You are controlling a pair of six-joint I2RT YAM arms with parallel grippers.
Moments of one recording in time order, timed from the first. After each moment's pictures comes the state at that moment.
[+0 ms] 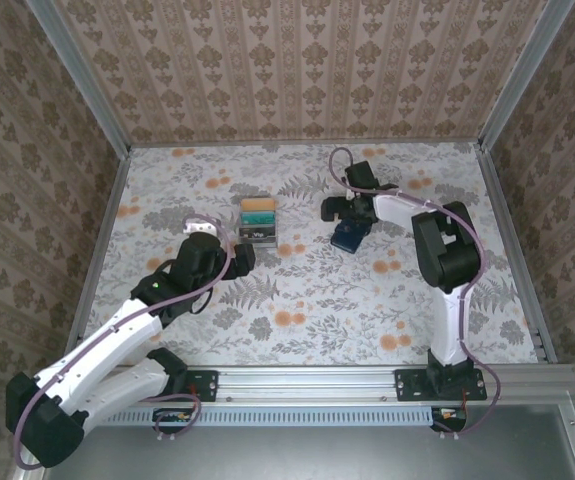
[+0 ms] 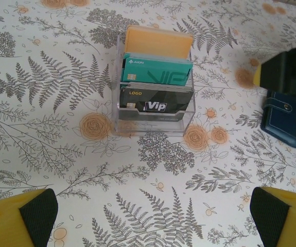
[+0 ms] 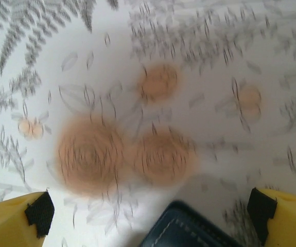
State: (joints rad) left arm -0.69 0.88 0.68 -0.47 -0.25 -0.57; right arm 0.31 2.05 1.37 -0.35 -0.06 0.32
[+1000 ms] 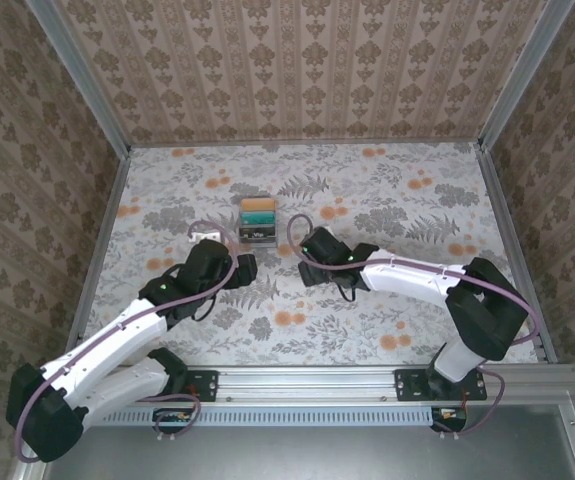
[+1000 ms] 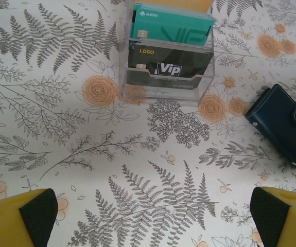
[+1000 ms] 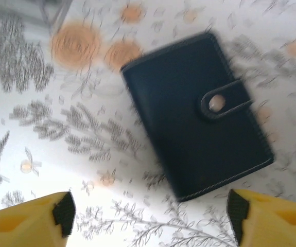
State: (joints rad) left arm -0.73 0.91 0.63 -0.50 -0.25 -0.64; right arm 0.79 1.61 1.01 -0.45 0.30 0.40
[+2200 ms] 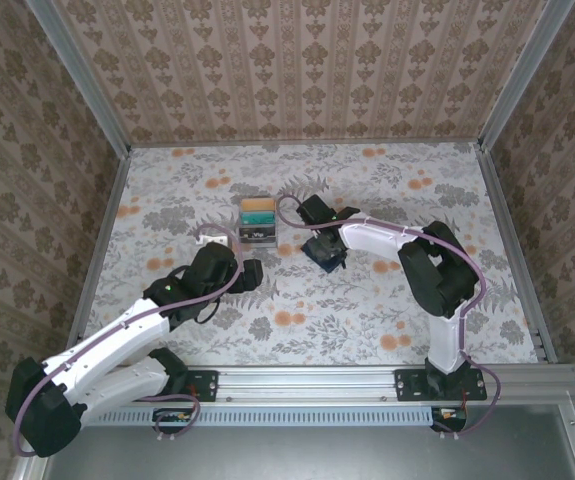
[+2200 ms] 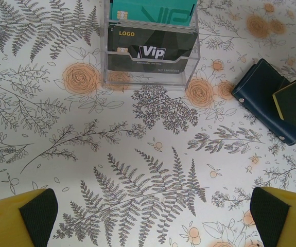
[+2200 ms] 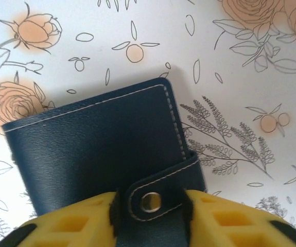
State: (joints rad) left arm -0.77 0.92 0.63 -0.50 -0.23 -0.64; right arm 0.63 1.95 1.32 -0.60 0.26 0.12
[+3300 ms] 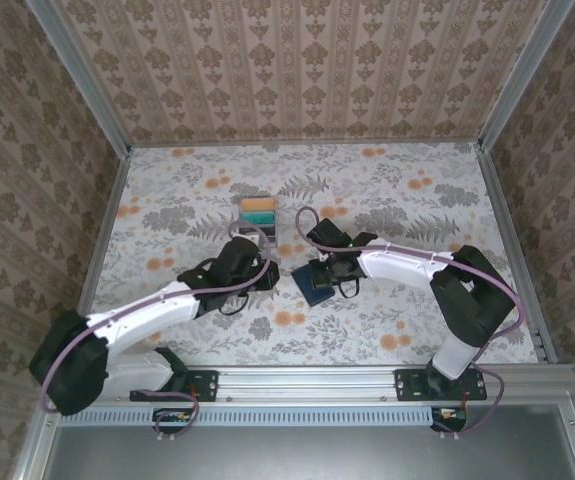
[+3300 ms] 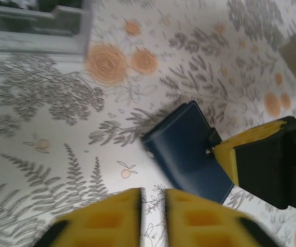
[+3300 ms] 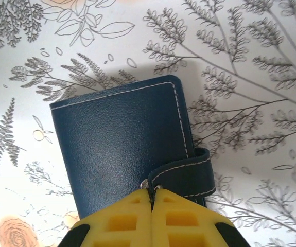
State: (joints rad) left arm -0.82 1.22 0.62 -0.15 0.03 -0.75; right arm 0.72 1.69 1.02 -0.50 -0.04 0.53
